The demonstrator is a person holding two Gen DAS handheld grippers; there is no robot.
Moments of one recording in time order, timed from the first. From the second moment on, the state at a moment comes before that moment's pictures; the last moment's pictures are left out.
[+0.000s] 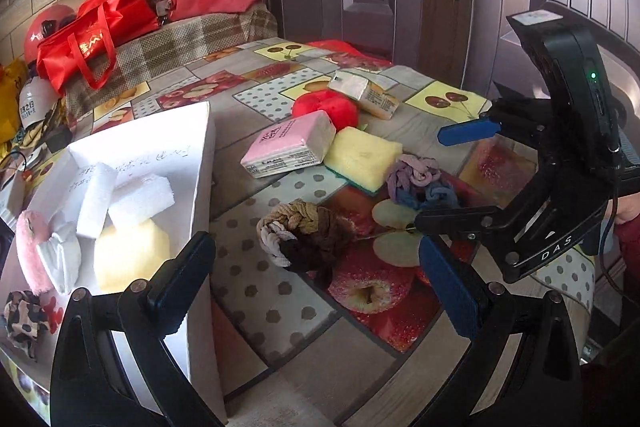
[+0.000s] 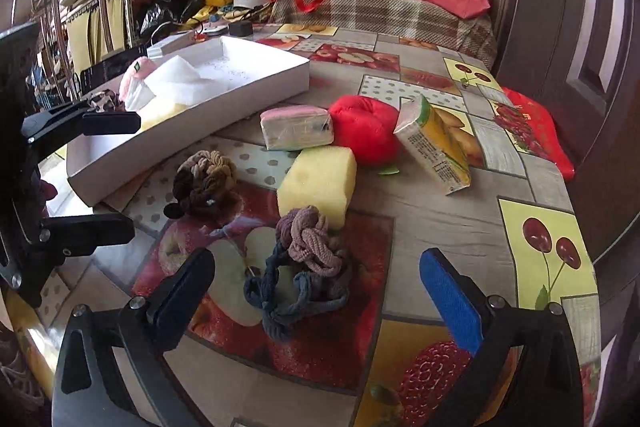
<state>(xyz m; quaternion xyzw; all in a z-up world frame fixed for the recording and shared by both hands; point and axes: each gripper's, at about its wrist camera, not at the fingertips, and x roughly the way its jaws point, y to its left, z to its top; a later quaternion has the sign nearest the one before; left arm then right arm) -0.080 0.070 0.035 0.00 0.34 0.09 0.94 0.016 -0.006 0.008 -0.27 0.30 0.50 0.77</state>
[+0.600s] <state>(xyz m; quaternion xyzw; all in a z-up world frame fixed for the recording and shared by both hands) -0.025 0.078 0.010 -0.02 0.42 0.13 0.90 0.047 -0.045 0.020 -0.19 0.31 0.52 0.77</state>
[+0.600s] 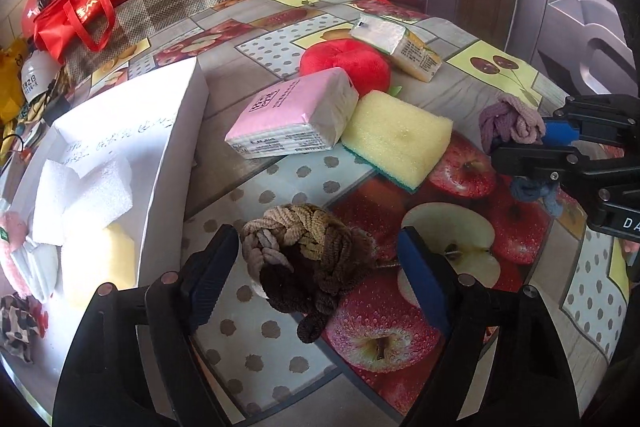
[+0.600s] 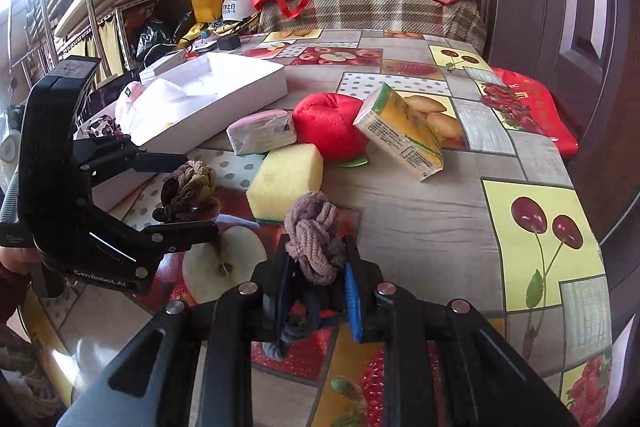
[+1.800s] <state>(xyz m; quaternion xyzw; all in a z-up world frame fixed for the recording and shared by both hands) -0.037 0.065 0.012 0.02 0.41 0.12 0.90 0.050 -0.050 0.024 -0.16 0.31 0.52 0.78</state>
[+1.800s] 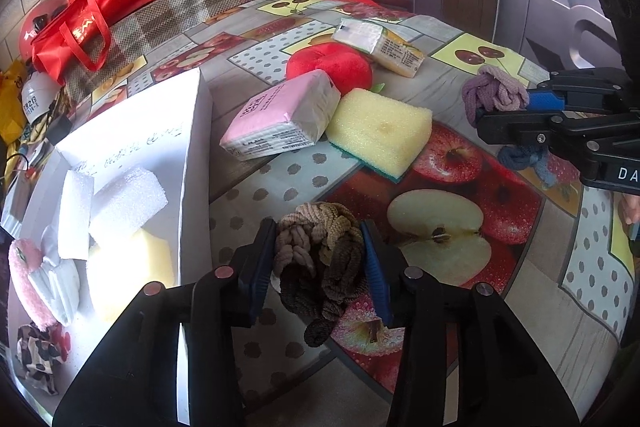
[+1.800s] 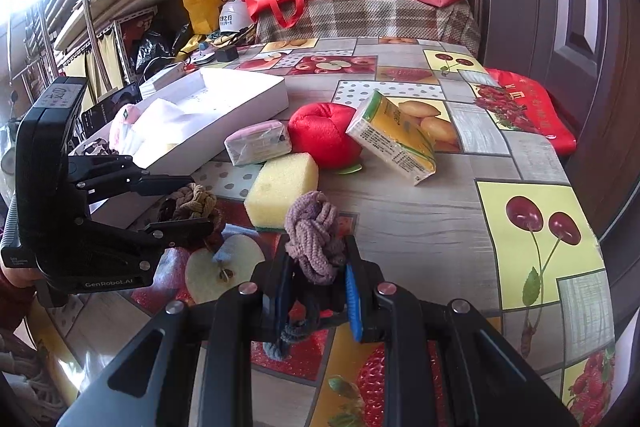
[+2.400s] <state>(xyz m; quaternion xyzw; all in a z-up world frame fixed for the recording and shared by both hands) -0.103 0.075 0.058 -0.04 0.22 0.11 0.97 0.031 -0.063 0.052 -0.09 0.19 0.51 0.84</state>
